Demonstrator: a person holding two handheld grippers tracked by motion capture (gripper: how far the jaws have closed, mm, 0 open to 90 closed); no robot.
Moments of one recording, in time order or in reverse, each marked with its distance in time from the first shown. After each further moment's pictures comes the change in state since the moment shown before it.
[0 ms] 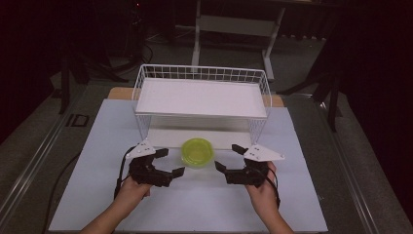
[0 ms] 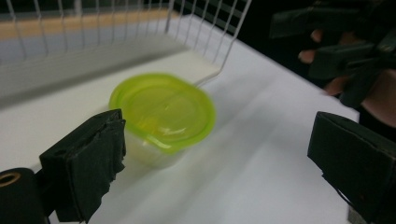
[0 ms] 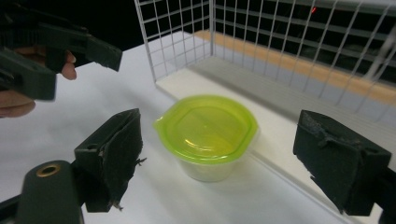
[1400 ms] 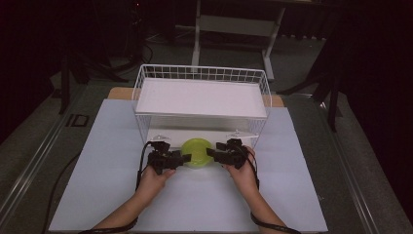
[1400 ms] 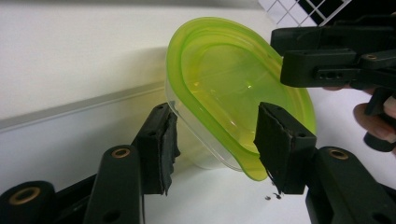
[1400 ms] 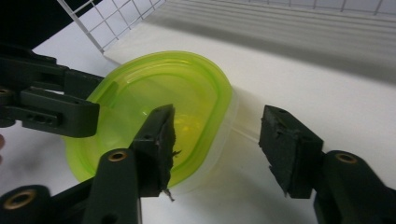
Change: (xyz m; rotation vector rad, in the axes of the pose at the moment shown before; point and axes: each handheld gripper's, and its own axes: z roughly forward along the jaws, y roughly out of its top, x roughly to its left) left arm 0.037 -0.011 0.068 0.127 0.107 -0.284; right arm -0.045 -0.022 0.091 0.211 -0.001 0.257
